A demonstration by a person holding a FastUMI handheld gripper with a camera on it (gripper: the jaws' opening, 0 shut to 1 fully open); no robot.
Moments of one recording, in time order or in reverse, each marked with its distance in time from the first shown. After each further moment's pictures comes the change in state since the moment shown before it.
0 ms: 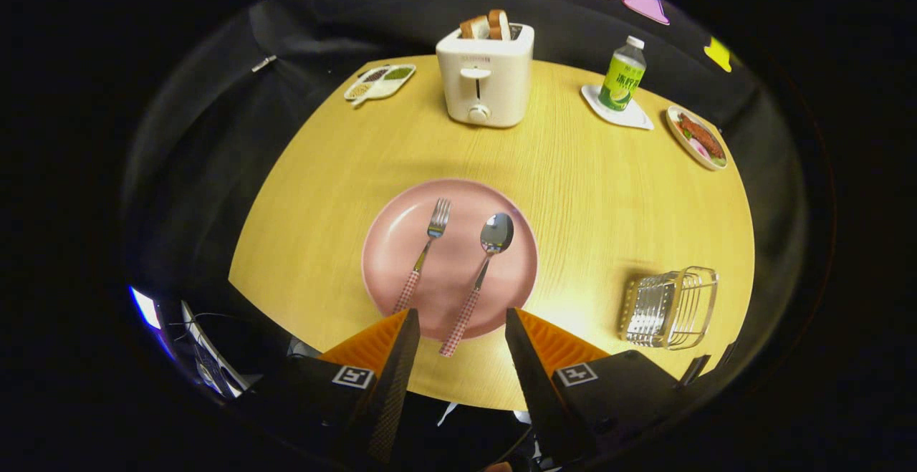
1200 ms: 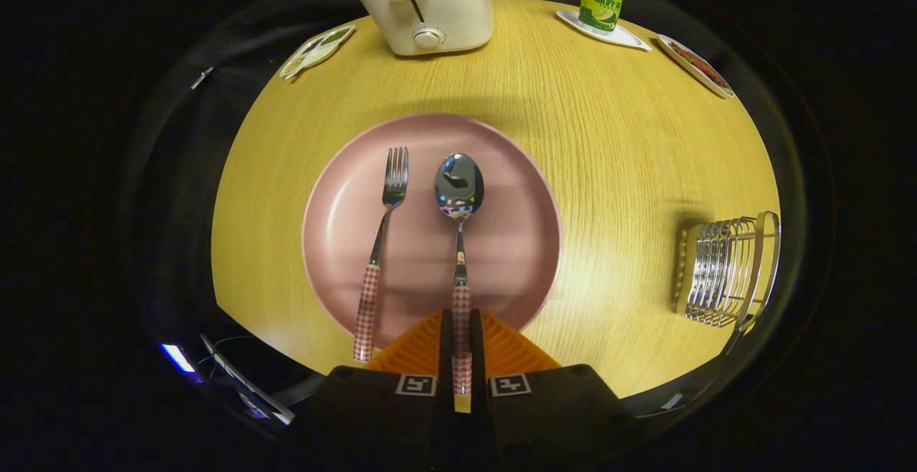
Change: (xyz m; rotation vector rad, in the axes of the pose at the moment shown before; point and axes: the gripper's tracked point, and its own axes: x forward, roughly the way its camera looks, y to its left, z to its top) arm 0.057 -0.004 -0.020 0.203 0.149 0.029
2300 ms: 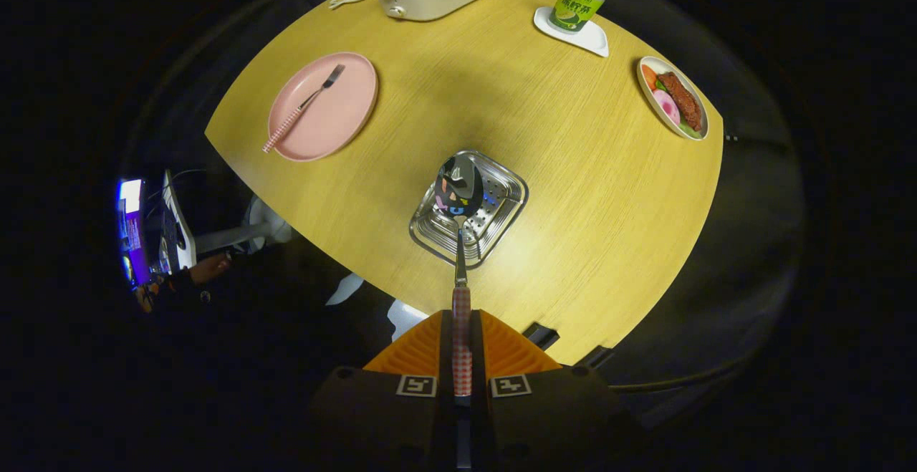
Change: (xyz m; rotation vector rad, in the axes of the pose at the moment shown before) arm -0.174 -0.260 -0.021 -0.526 0.380 -0.138
